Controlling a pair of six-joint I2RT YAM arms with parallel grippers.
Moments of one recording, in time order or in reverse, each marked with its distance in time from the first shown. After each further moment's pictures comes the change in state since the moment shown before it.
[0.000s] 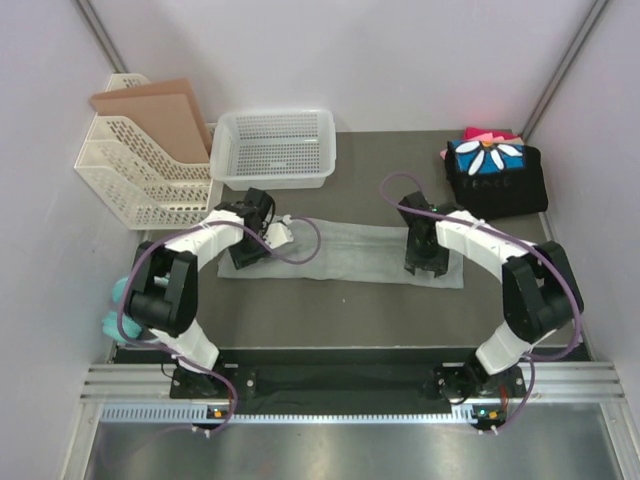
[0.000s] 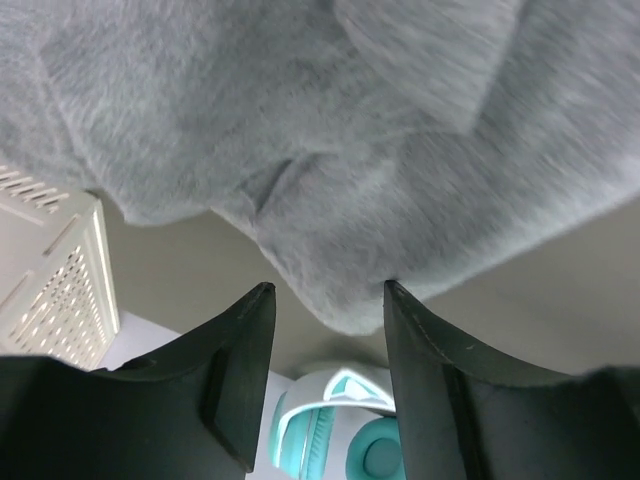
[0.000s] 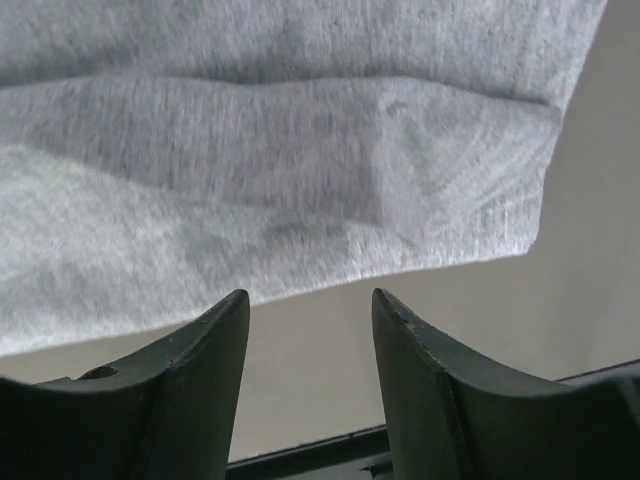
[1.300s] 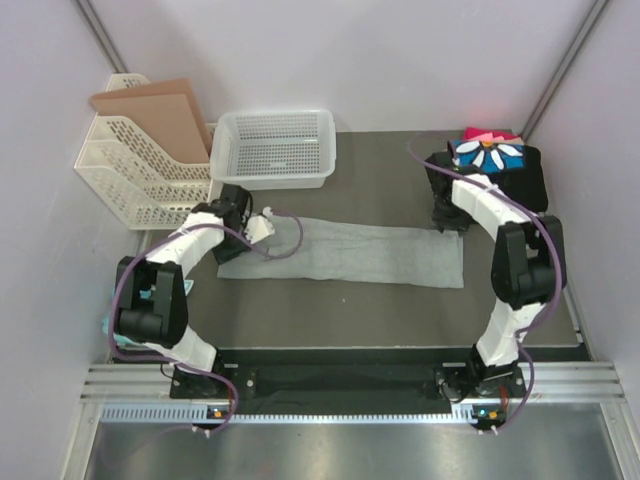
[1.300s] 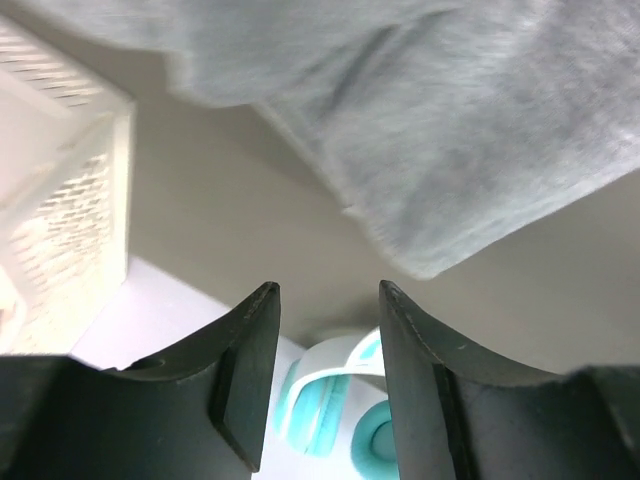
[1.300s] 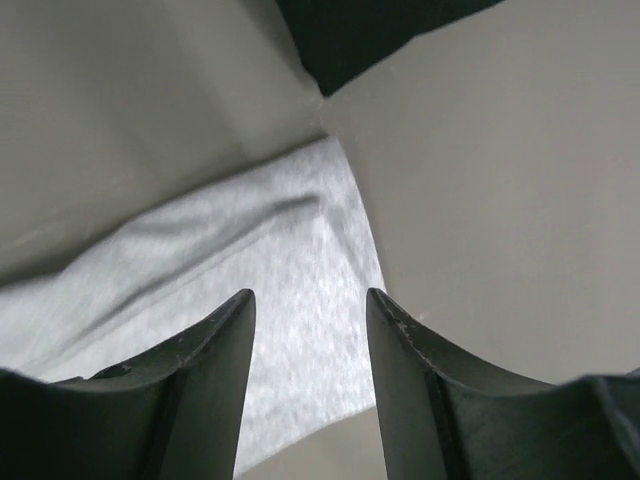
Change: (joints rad) left arm 0.126 -0.079 -0.066 0.063 -0.032 0.068; right arm -0.236 0.282 0.349 -0.019 0.200 -0.067
